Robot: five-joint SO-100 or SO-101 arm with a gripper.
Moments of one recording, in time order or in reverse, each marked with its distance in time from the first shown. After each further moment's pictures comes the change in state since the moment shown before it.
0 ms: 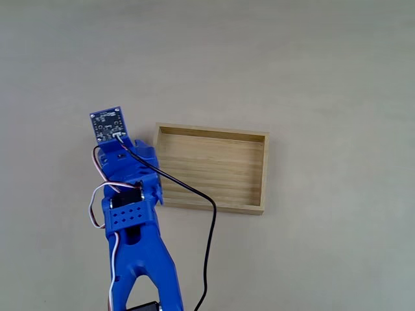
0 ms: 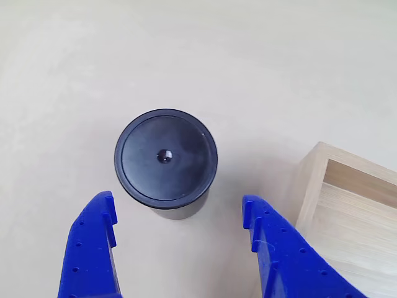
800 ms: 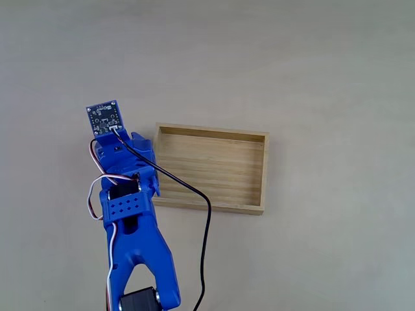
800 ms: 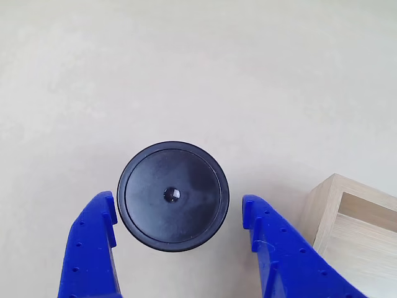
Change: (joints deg) arm -0.2 6.6 -6.1 -1.8 0.0
